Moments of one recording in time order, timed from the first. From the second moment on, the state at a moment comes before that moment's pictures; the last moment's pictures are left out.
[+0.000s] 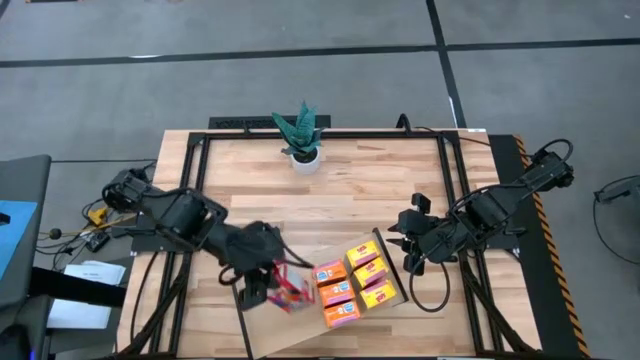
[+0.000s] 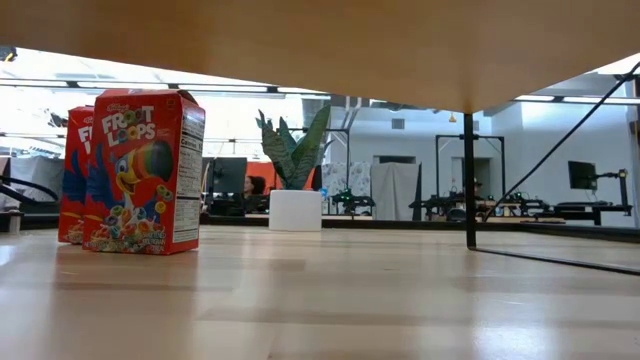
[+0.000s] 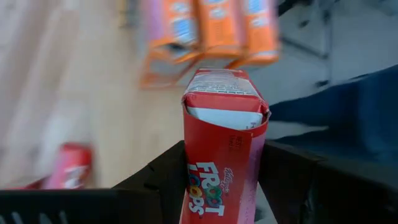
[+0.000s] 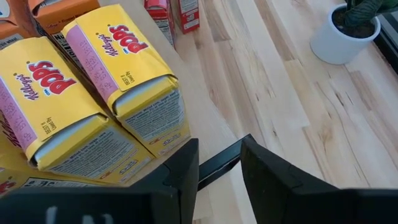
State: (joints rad) left arm -0.49 1.62 1.97 -1.15 -0.05 -0.75; right arm 0.55 1.22 1.28 -0.99 0.50 0.62
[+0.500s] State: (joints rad) left arm -0.59 1.68 1.97 -1.09 -0.08 -0.94; right arm 0.55 1.22 1.28 -0.99 0.49 0.62
